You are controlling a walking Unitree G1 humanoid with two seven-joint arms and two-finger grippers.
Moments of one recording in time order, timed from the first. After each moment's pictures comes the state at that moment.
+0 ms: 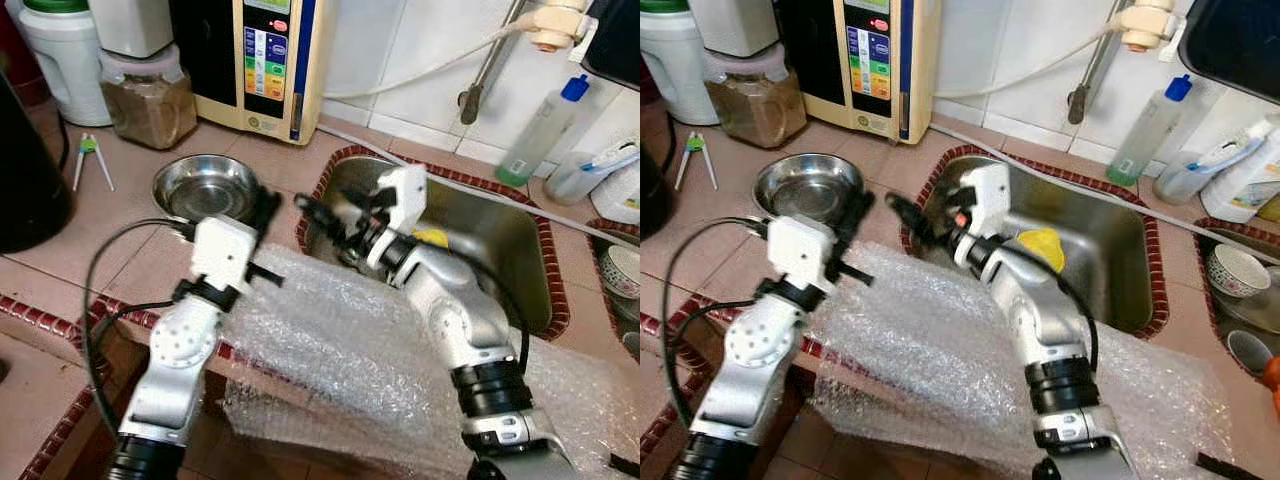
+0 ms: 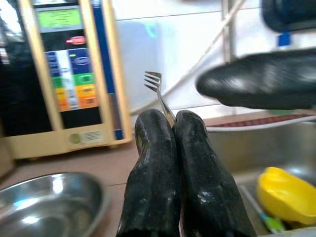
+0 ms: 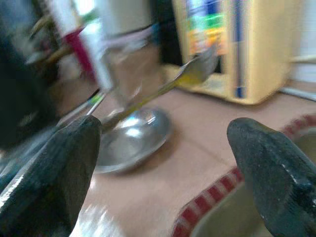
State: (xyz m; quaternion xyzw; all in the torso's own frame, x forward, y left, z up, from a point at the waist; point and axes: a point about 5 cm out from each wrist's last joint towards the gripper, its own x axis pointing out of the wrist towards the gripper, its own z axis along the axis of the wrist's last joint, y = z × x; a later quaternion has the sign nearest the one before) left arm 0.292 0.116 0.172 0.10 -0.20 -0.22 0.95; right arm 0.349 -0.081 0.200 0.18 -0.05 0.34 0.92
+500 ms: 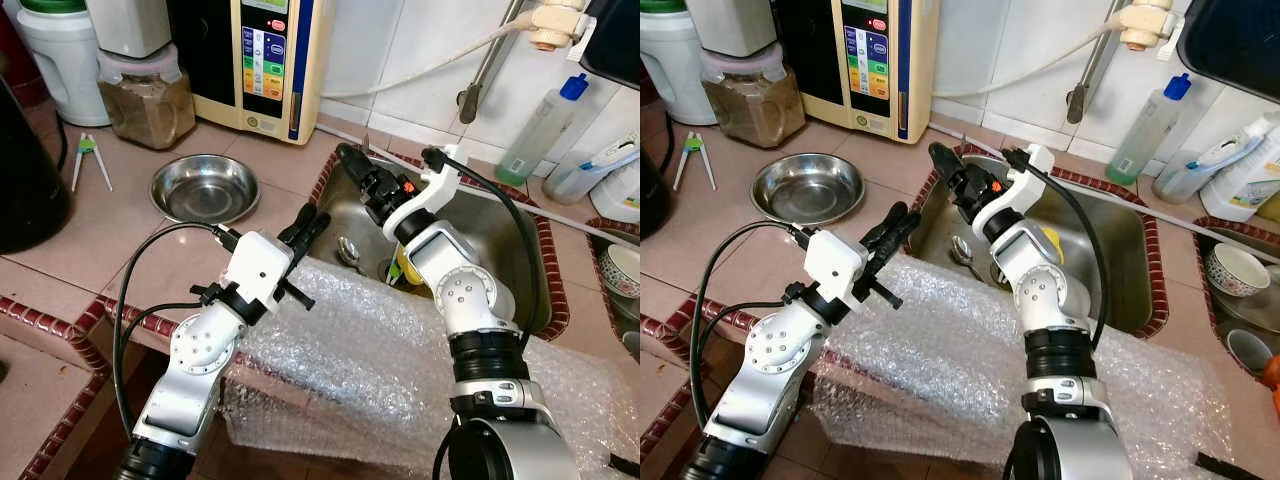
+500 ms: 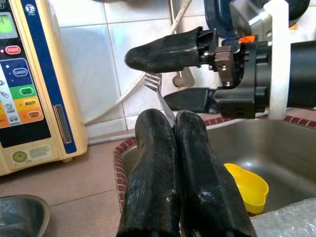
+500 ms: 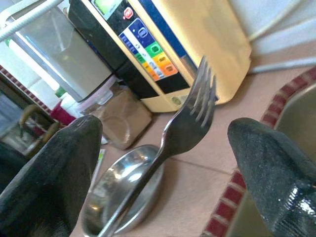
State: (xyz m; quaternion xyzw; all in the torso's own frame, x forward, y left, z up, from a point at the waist) left arm 0.284 0.094 0.169 0.11 -0.20 -0.30 0.93; right arm 0.368 -0.086 0.207 0.38 -0.01 0.28 0.88
